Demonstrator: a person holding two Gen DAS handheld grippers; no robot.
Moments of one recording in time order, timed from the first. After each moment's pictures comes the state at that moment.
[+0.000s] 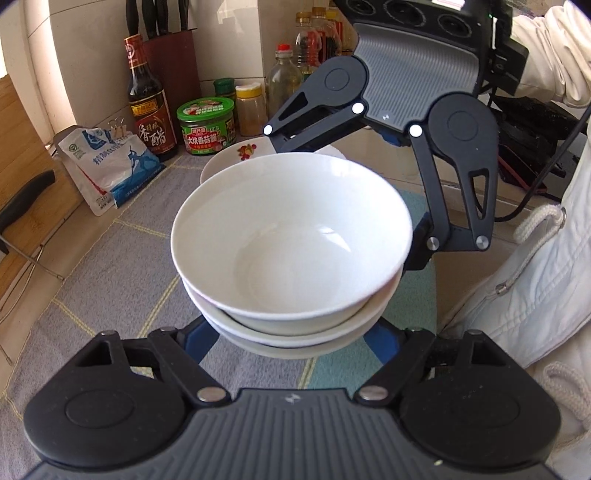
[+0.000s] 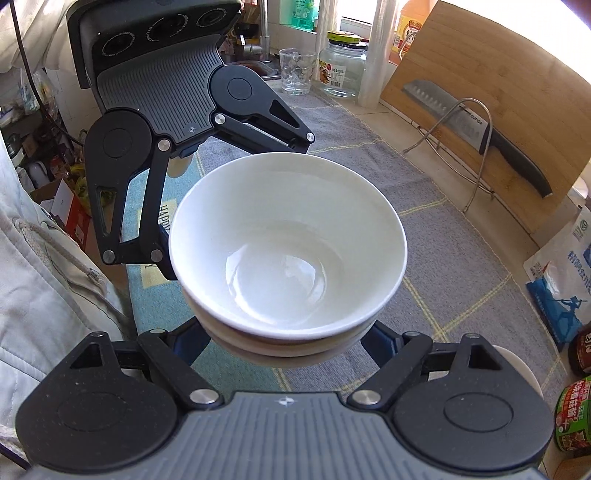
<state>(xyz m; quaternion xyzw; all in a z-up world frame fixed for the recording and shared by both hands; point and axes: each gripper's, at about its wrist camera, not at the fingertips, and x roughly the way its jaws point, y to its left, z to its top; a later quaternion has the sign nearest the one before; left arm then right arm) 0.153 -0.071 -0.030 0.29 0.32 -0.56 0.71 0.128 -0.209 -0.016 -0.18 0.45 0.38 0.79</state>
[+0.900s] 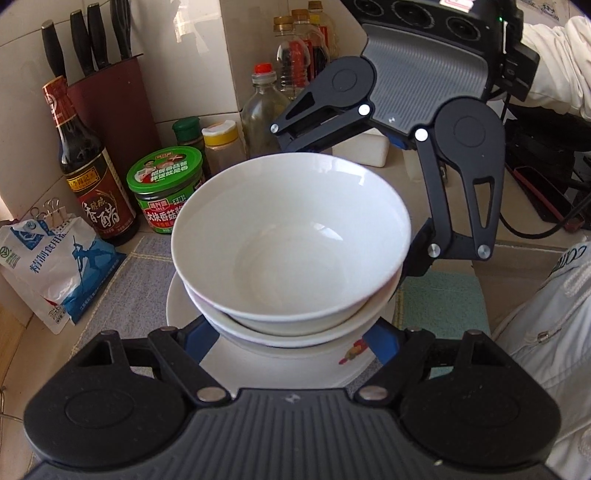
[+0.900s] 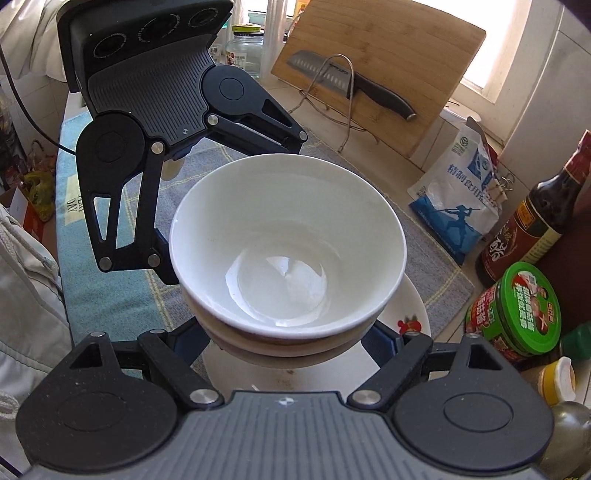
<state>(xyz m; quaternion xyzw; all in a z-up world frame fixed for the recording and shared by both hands) 0.198 -0.215 -0.049 0.31 0.28 -0.59 0.69 0.126 -0.348 -0.024 -0.17 0.46 0.30 0.82</state>
